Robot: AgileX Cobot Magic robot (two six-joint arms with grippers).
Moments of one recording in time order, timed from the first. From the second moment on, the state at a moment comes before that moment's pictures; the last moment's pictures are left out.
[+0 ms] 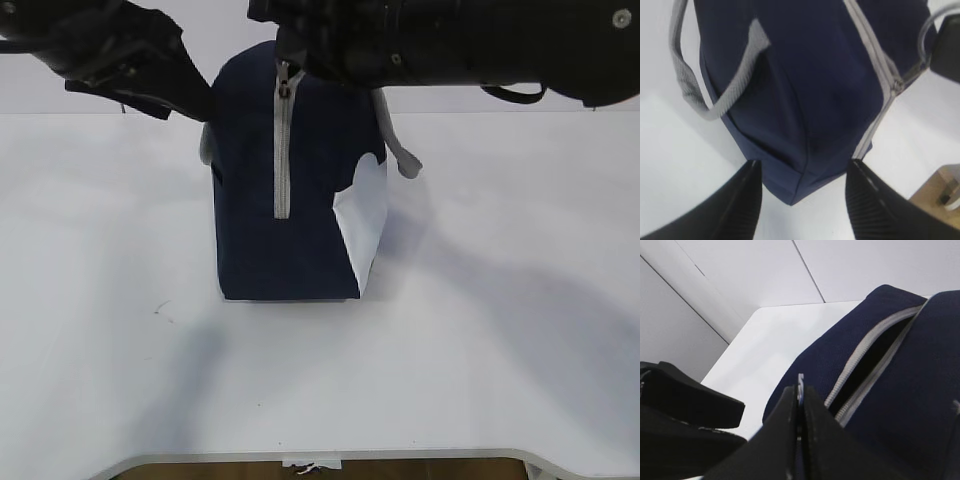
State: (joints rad) left arm -0.37 1.57 -1.41 -0.47 0.89 0.32; right arm 0.60 1.57 -1.21 0.09 0.05 0.39
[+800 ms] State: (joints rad) left arm -0.37 1.63 -1.41 -0.63 0.86 0.44; right arm 0.60 1.57 -1.21 0.13 0.07 0.39
